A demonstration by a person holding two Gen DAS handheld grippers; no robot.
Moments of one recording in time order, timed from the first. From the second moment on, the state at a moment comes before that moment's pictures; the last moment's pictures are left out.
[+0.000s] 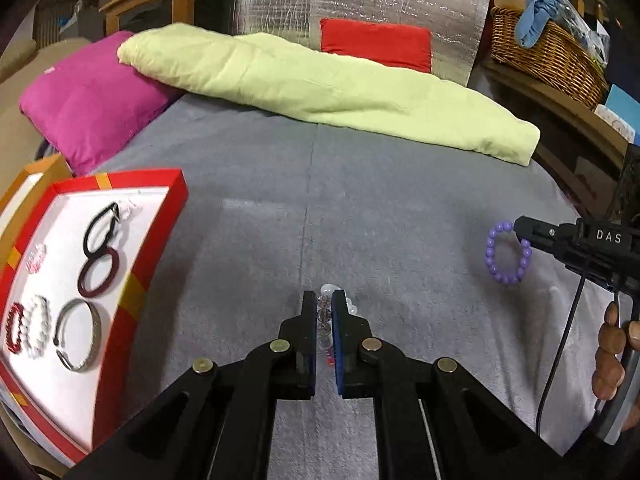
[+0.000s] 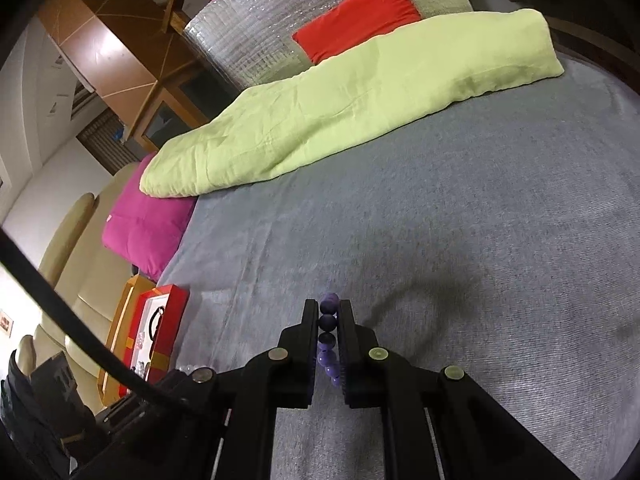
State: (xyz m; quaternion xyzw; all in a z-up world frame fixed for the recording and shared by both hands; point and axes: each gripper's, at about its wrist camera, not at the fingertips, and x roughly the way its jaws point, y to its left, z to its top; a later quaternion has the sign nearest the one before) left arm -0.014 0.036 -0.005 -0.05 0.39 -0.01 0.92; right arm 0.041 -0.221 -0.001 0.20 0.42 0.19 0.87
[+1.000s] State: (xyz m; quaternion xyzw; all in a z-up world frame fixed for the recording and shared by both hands) left arm -0.019 0.041 -0.011 -0.06 0.39 0.00 0.92; right arm 0.035 -0.204 -0.001 0.18 0.42 0.22 0.86
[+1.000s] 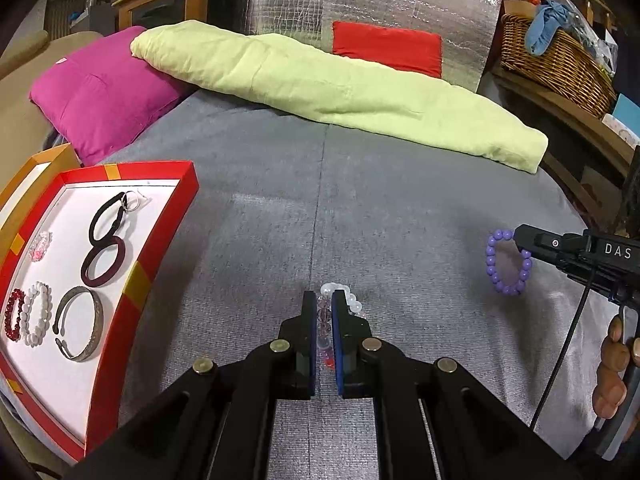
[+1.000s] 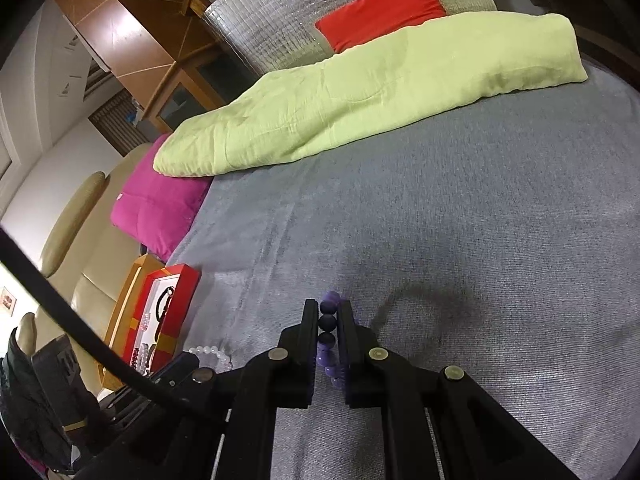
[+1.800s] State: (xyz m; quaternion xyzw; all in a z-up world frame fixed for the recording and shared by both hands) left arm -0.019 0.039 -0.008 -0.06 0.38 0.00 0.92; right arm 0.034 -0.204 0.000 0.17 0.42 0.22 0.86
